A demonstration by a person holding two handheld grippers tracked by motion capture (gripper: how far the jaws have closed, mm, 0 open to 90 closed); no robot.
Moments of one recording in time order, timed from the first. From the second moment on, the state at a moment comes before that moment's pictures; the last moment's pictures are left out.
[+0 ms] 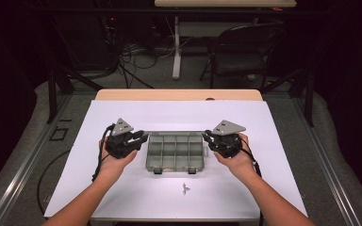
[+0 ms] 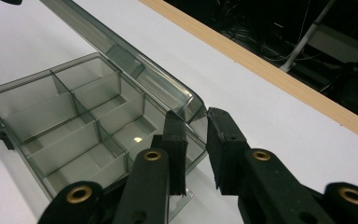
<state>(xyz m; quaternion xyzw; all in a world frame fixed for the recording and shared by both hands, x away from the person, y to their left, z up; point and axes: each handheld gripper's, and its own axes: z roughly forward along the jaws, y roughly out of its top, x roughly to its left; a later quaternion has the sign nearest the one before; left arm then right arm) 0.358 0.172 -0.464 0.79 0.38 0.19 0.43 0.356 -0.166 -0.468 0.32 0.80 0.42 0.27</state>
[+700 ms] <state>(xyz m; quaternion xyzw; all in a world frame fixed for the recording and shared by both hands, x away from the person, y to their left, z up) 0.388 0.171 -0.456 0.78 0.41 0.18 0.43 0.380 -0.162 -0.457 0.34 0.80 0.42 0.27</state>
